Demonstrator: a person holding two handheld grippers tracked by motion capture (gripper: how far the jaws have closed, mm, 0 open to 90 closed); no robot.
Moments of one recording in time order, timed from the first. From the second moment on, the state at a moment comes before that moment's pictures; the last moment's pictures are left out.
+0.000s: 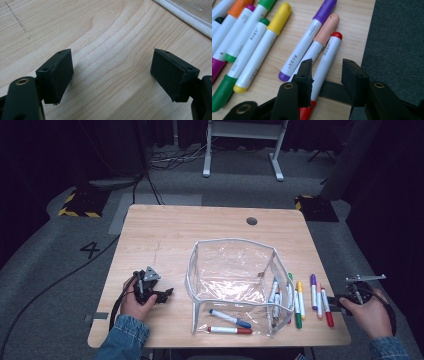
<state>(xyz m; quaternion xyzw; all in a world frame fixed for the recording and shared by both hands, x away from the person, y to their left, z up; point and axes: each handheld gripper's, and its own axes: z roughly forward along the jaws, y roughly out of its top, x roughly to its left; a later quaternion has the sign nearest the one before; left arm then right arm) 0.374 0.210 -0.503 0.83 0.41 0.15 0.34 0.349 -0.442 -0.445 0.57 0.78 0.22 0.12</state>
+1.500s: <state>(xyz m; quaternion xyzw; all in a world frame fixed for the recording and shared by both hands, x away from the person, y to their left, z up) 0.374 0.210 -0.503 0.83 0.41 0.15 0.34 0.357 -0.427 -0.442 0.61 0.75 0.23 0.12</state>
